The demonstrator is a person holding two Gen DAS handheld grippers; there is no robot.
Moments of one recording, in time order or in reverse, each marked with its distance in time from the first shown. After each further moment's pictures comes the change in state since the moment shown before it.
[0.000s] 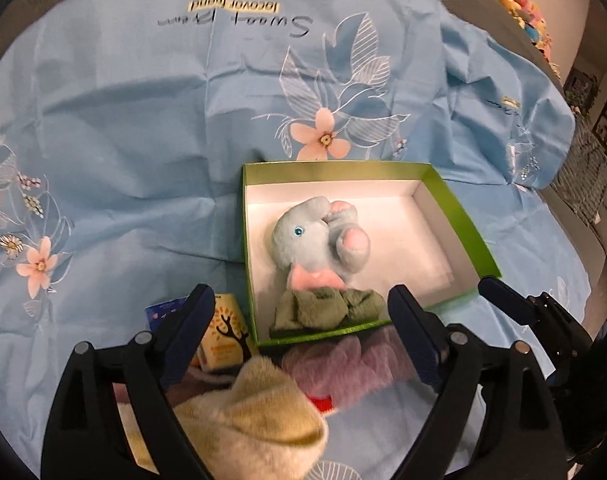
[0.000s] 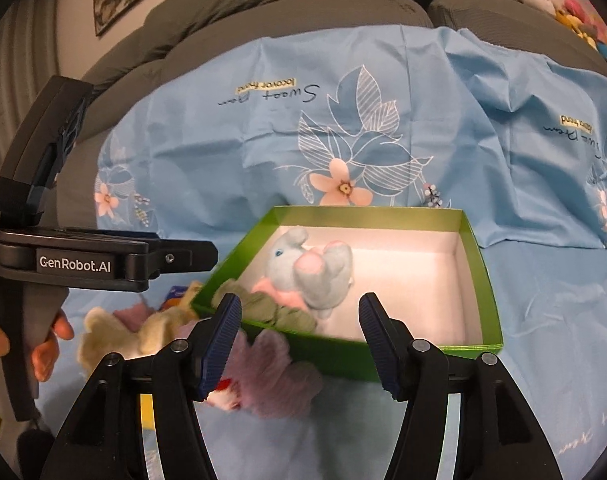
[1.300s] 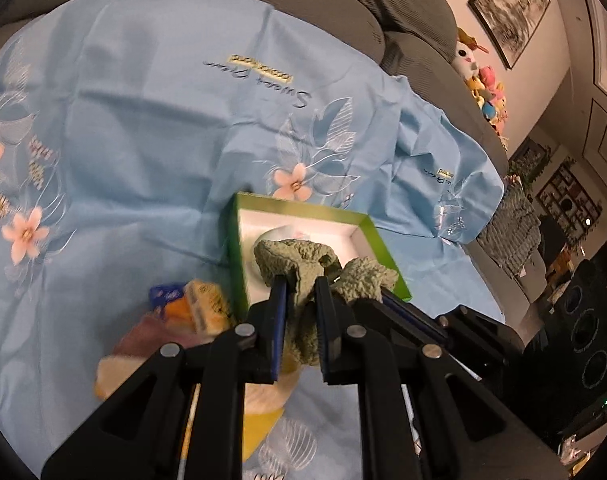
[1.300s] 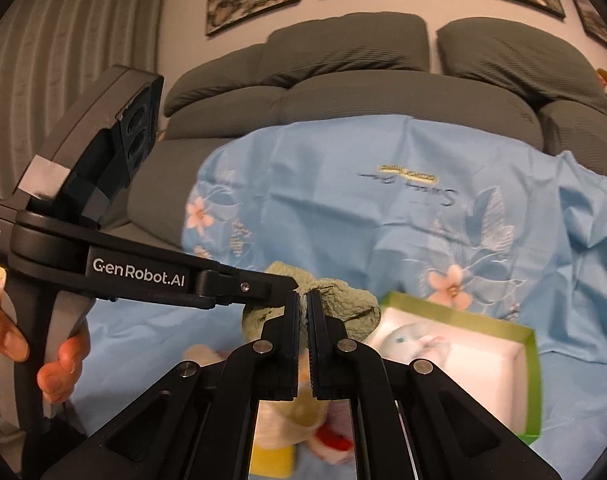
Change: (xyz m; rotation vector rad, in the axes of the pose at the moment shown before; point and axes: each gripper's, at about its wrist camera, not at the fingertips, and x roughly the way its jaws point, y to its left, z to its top) left arm -0.090 0.050 -0.007 -0.164 -0.118 -0.268; right arm -0.033 0.116 0.044 -0.266 -0.147 0.162
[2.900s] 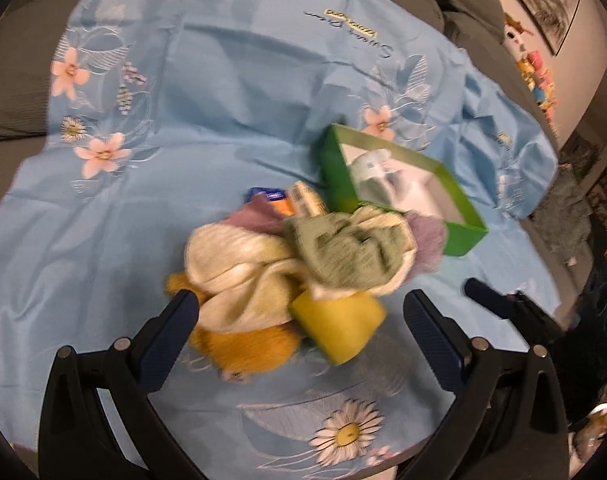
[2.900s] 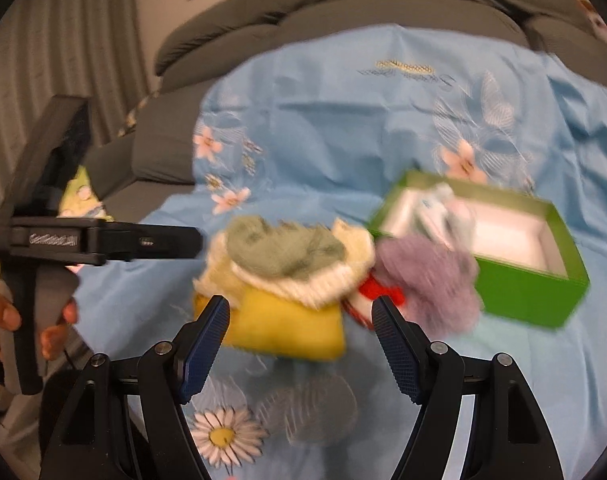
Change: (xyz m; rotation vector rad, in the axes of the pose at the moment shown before) left arm -0.033 0.064 -0.111 -0.061 0.023 0.186; right arm -0.013 0.033 -0.097 0.102 0.183 0.055
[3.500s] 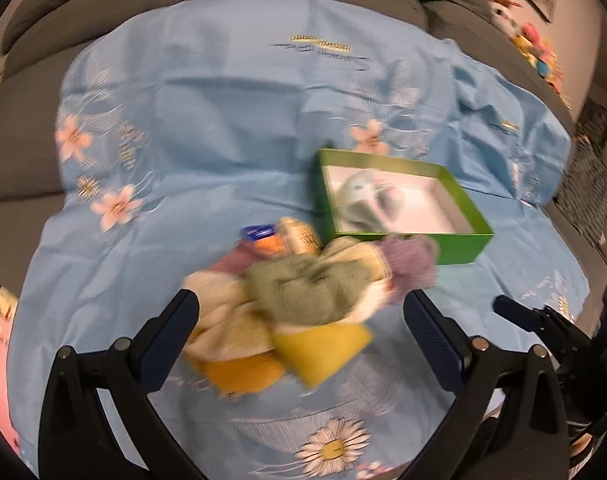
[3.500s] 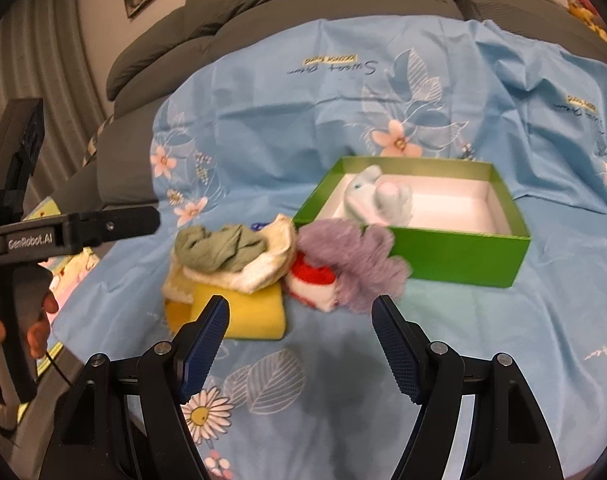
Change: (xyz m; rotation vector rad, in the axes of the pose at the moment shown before) left arm -0.013 -0.050 0.014 0.115 -0.048 0.188; right arm -0.036 -0.044 -0.009 0.184 0.041 -0.099
